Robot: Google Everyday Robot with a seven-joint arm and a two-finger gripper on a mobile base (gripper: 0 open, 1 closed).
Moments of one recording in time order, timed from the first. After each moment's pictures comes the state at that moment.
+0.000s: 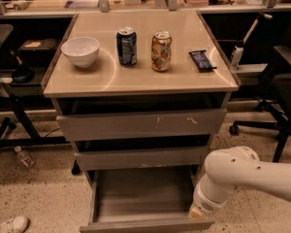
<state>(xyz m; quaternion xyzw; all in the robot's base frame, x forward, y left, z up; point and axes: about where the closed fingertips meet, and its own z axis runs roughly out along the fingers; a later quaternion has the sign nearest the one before) 0.358 -0.159 0.514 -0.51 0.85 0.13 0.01</state>
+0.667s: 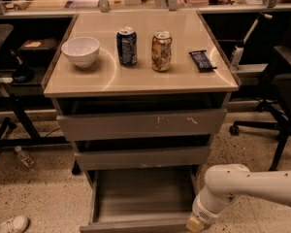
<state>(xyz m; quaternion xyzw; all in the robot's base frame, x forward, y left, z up) 0.351 -0.167 0.424 -0.47 0.86 0.17 -0.01</state>
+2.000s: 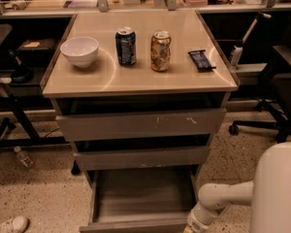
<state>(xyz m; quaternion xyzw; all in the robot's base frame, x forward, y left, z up) 0.347 -0.168 0.270 -0.41 0.89 0.21 -0.04</state>
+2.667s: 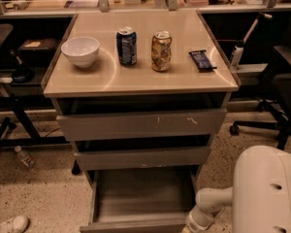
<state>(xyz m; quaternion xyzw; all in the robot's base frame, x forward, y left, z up) 0.364 -0.175 0.200 -0.37 0.91 0.20 -0.04</state>
